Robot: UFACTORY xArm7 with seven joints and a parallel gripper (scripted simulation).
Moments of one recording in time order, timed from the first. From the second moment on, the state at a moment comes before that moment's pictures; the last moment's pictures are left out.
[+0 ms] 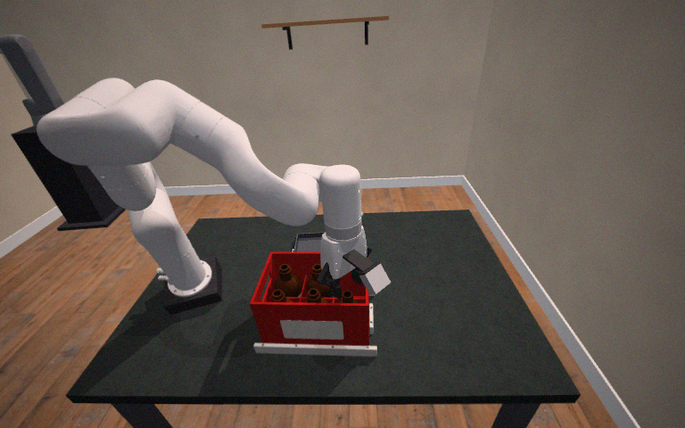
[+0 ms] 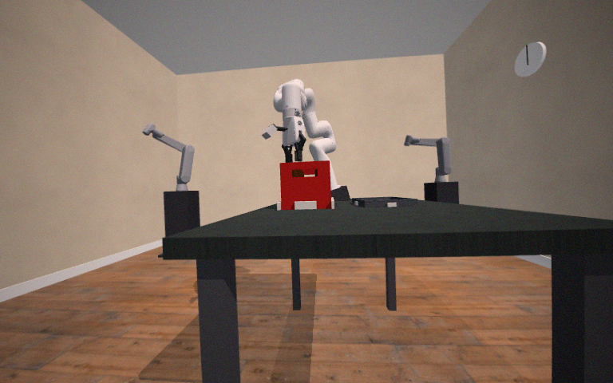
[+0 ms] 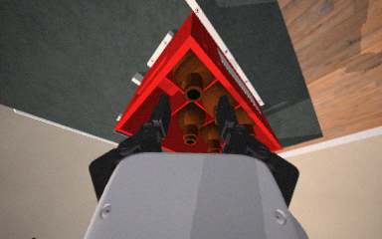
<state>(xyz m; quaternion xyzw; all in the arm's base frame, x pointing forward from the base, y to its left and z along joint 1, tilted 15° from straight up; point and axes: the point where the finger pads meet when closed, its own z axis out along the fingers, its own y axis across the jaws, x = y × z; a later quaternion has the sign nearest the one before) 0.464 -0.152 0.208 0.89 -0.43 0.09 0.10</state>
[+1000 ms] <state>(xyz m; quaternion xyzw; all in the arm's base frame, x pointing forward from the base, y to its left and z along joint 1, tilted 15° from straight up) 0.465 -0.154 0.199 0.89 -0.43 0.09 0.10</state>
